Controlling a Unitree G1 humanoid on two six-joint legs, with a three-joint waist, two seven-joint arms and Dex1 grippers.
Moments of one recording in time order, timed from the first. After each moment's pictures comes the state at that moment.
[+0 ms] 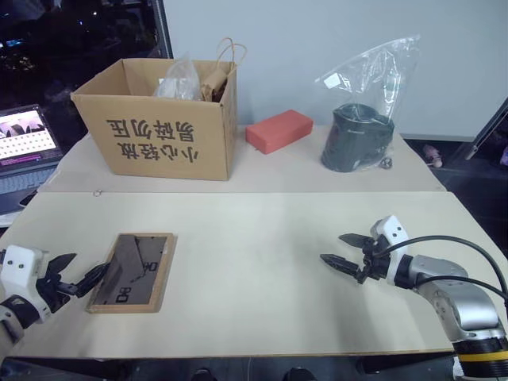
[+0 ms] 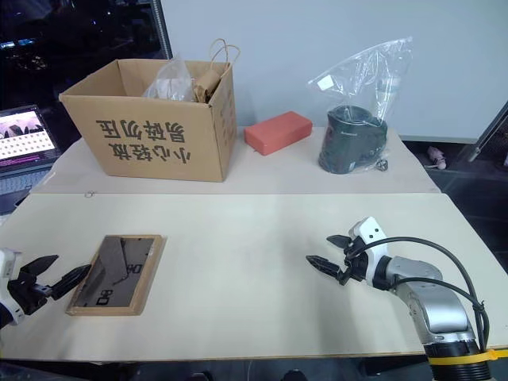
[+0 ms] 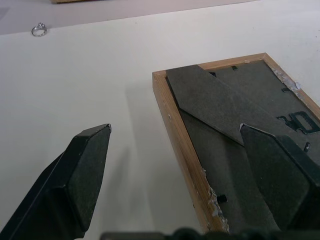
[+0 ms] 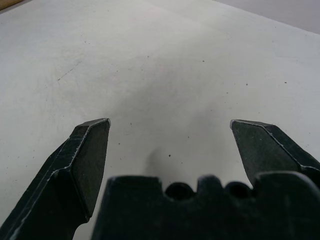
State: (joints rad) left arm 0.23 0.76 0.65 -0.16 -0.57 0.46 -0.71; right arm -0.24 -0.68 -0.10 -0.11 0.42 0.49 0.84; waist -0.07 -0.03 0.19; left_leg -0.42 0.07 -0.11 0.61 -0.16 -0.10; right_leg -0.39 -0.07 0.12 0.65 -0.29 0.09
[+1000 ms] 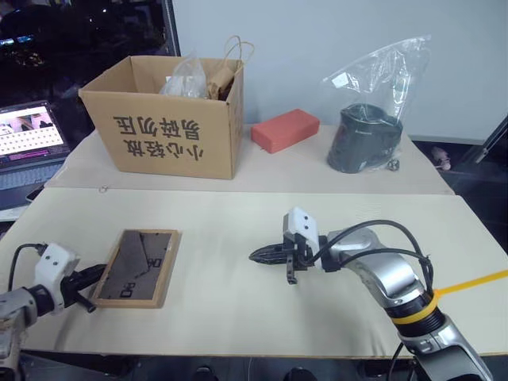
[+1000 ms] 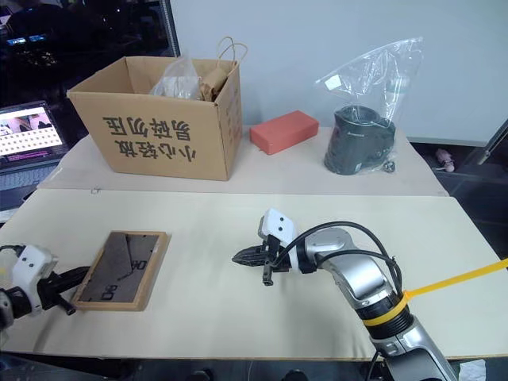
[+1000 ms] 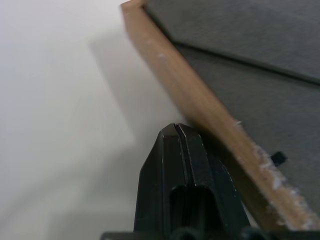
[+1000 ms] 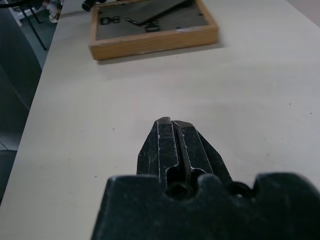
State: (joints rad) left arm -0.06 0.82 0.37 0.33 -0.33 0.13 -0.99; right arm -0.58 -0.50 0.34 -0.19 0.31 0.57 1.00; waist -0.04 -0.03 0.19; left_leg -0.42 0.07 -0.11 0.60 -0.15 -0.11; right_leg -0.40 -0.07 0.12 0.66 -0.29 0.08
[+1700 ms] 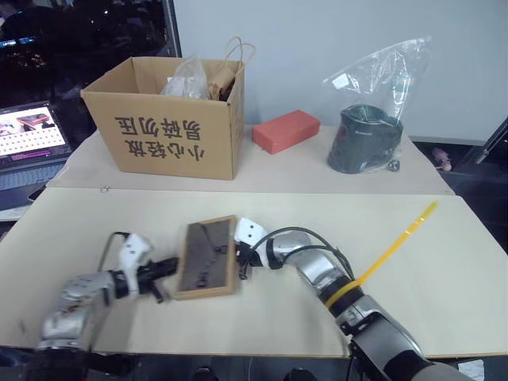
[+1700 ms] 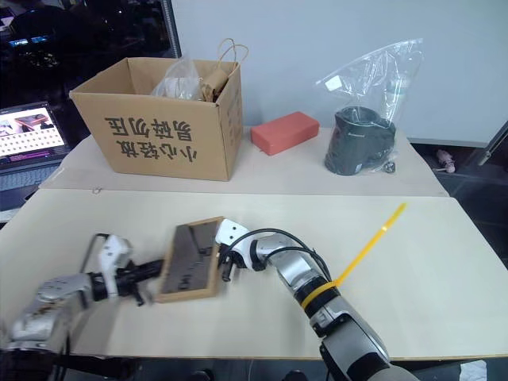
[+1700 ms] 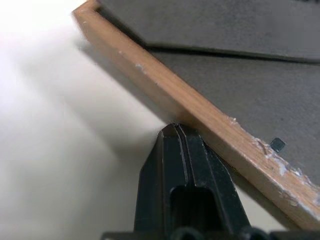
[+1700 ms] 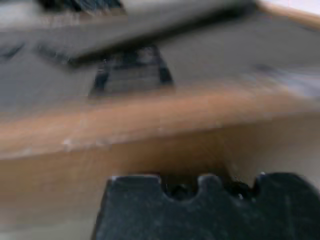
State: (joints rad) left arm -0.14 0.61 0.12 0.03 -0.37 0.34 -0.99; right arm -0.76 -0.20 0.45 0.45 0.02 0.17 0.92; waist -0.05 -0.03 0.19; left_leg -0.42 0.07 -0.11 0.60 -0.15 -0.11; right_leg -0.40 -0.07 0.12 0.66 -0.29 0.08
